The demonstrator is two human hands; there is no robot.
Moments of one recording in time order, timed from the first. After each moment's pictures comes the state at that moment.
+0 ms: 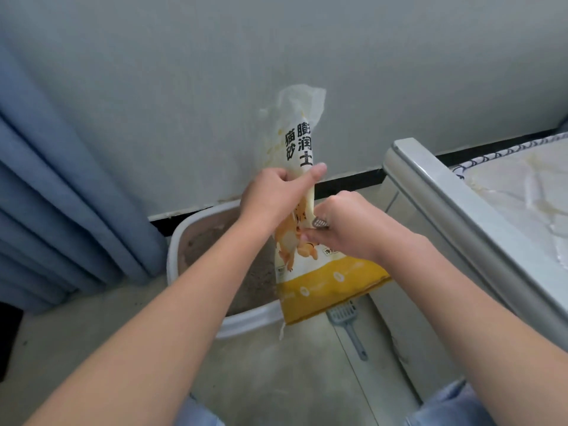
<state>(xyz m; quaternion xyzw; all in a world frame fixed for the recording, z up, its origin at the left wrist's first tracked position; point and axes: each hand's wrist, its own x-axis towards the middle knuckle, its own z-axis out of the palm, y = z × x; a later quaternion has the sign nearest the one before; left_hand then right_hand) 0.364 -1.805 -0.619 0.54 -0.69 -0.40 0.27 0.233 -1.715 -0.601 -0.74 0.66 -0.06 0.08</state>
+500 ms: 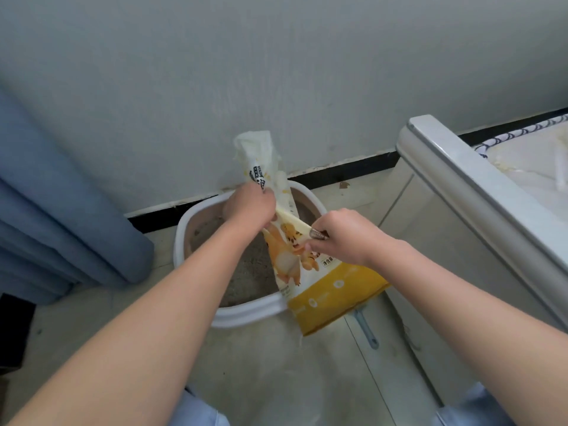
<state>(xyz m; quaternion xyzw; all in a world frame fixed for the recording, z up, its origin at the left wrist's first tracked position) 0.389 -1.837 -0.686 0.63 -0.69 -0.35 0.12 0.229 -1.723 -0.680 -0.72 0.67 -0.04 0.16</state>
